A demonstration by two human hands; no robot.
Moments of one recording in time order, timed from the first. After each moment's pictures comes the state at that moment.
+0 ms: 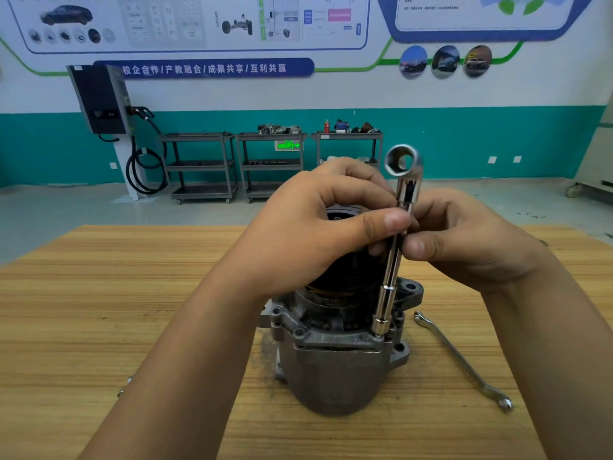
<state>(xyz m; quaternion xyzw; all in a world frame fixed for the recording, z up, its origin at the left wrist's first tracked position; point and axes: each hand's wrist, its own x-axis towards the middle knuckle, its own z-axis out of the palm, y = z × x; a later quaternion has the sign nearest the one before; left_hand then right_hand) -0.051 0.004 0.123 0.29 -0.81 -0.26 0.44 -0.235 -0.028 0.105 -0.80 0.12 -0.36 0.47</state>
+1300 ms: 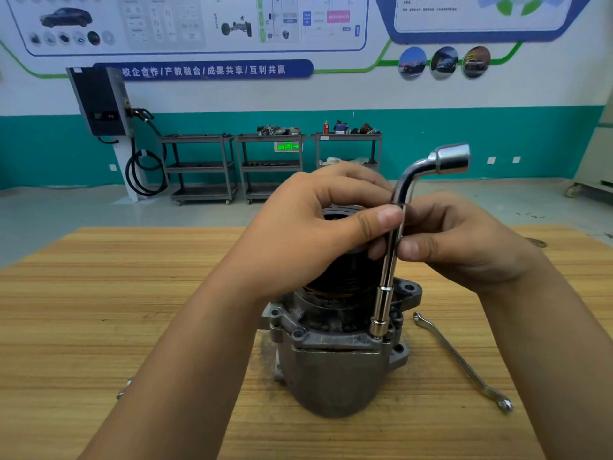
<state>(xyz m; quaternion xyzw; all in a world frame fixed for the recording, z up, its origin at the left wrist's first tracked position) -0.051 0.003 0.122 0.27 -0.81 -0.27 0.45 -0.237 -0.030 0.102 -0.81 0.14 -0.36 0.45</state>
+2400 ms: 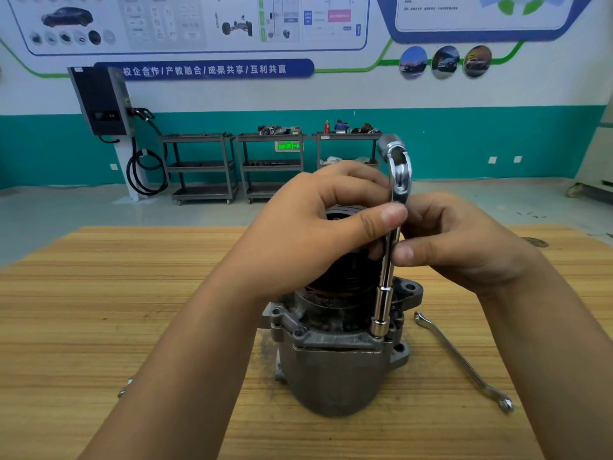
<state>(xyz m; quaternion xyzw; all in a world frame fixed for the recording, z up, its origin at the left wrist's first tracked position) -0.052 0.006 0.123 0.29 -0.80 -0.27 0.44 -0.234 -0.030 0.101 -0.81 0.16 -0.37 0.42</state>
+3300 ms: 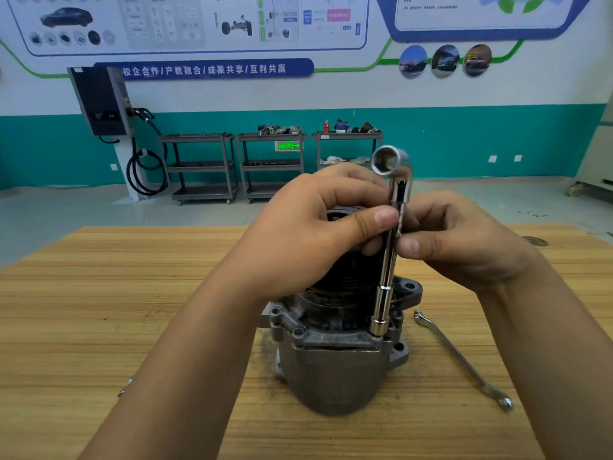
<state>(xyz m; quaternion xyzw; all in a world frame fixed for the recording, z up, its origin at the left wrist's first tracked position) -0.051 0.005 0.123 0.29 -0.83 -0.22 0.42 -0.236 -0.031 0.100 -0.80 0.13 -0.37 0.45</state>
